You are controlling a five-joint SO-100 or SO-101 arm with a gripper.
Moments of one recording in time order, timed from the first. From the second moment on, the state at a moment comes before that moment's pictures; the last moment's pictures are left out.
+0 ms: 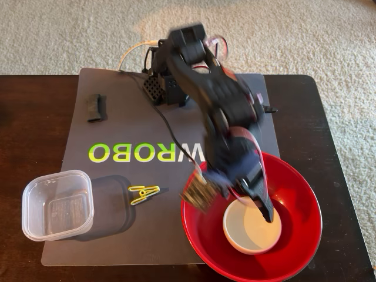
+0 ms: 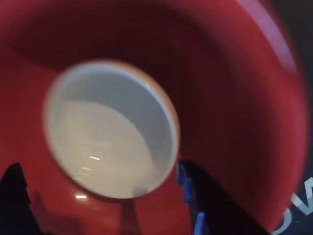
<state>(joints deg) -17.3 67.3 45.5 85.9 23.6</state>
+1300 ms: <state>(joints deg) 42.1 51.8 52.8 89.7 33.9</state>
